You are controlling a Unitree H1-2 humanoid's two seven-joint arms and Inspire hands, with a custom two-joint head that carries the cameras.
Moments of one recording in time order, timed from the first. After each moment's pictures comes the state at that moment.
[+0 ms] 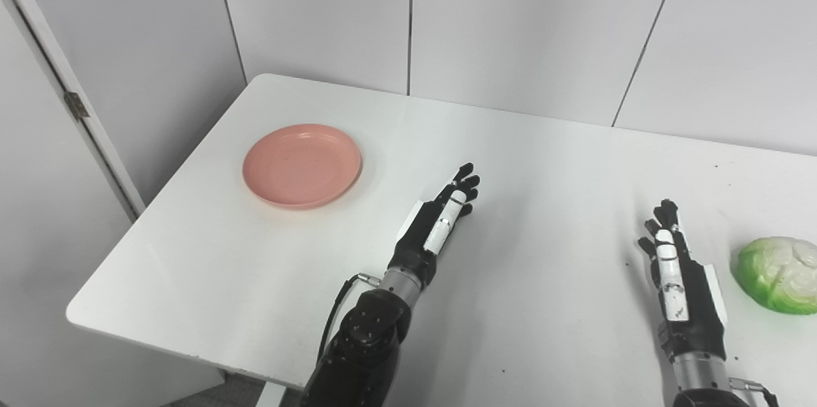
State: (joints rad) left arm -0.23 -0.08 -0.09 0.22 -0.01 -0.04 -0.06; right arm -0.17 -0.08 0.01 0.11 0.02 -0.08 0.05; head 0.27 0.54
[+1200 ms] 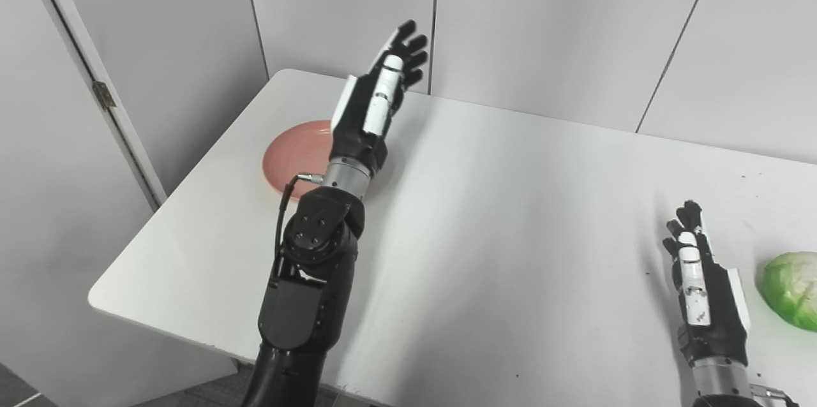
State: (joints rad) left arm -0.41 0.03 0.16 -0.18 -0.09 0.22 0.01; right arm -0.19 -0.09 0.00 0.13 0.03 -0.11 0.07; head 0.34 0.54
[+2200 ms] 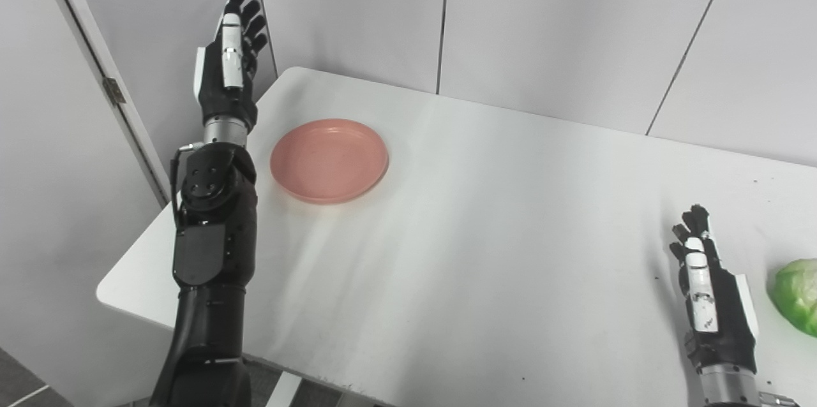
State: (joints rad) left arm -0.47 0.29 0.45 0.11 -0.21 0.10 0.08; right arm -0.19 -0.09 0.00 0.11 0.03 -0.11 0.08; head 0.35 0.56
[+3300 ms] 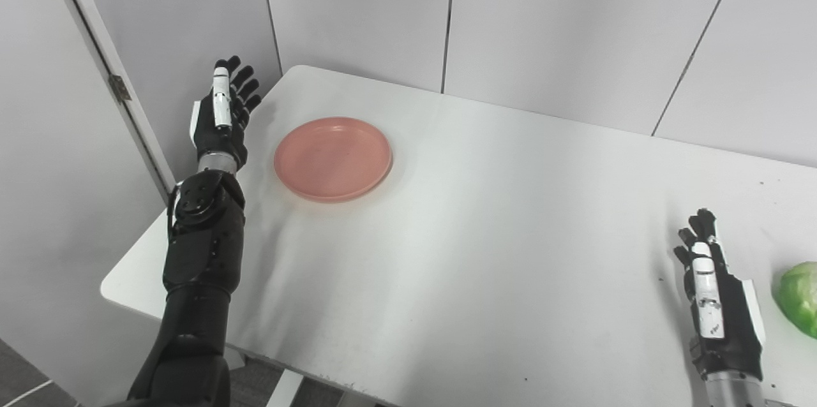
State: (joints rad) left arm -0.46 0.33 0.46 0.43 -0.33 0.06 0.08; right arm -0.17 -0.10 0.00 0.10 0.03 -0.11 0.08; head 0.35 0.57
